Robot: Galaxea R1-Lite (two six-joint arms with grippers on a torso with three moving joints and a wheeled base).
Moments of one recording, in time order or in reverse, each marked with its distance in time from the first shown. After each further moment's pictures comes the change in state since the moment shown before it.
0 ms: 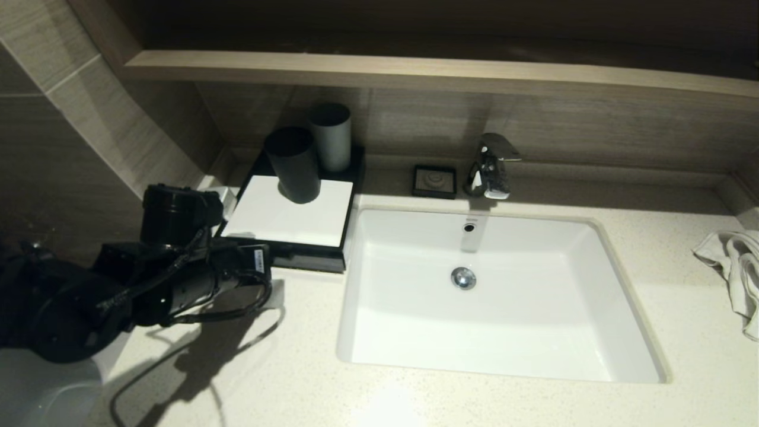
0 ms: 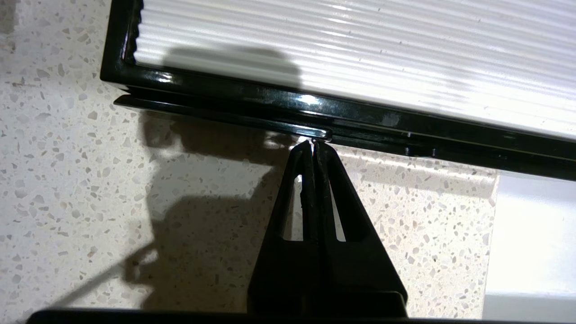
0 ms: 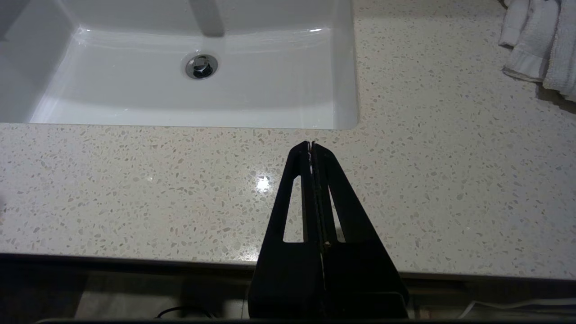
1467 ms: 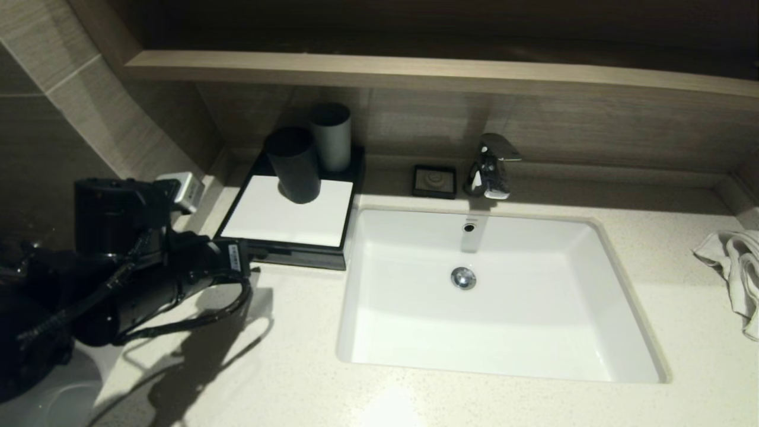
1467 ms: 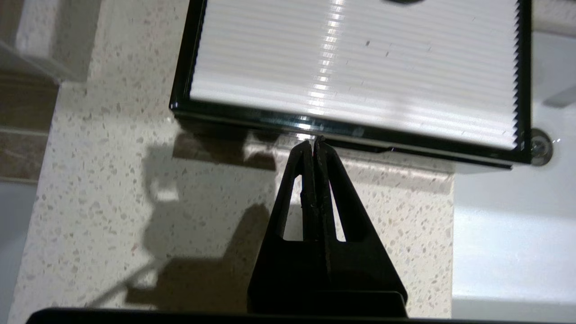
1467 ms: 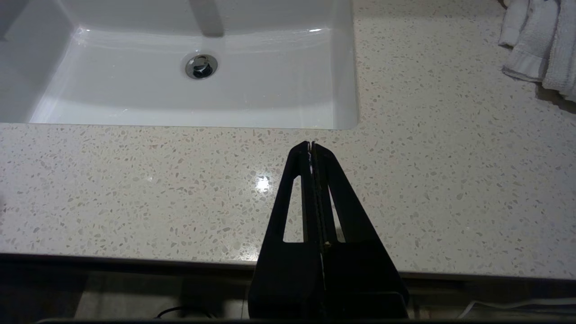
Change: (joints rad) left arm -0.004 -0.150 0.092 -0.076 0.009 0.038; right arm 0.000 0.000 0.000 0.000 0.000 0.000
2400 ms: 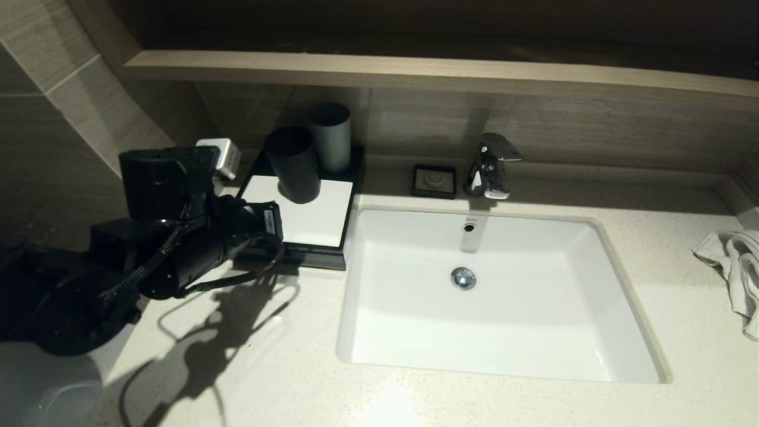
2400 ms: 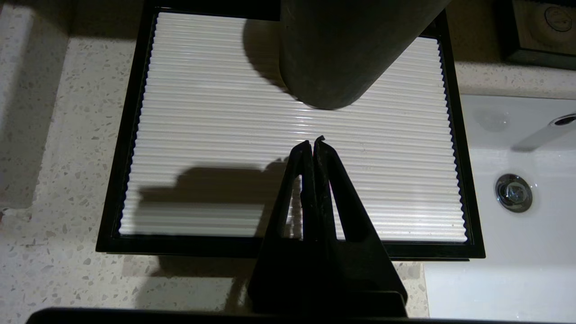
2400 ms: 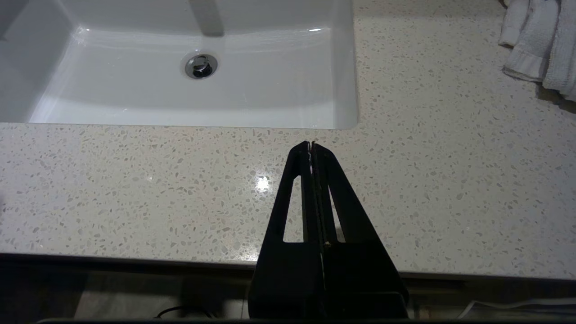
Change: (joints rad) left arm -0.033 0.149 -0.143 -0.174 -0.012 0.108; right arm 0.000 0.000 0.000 0.000 0.000 0.000
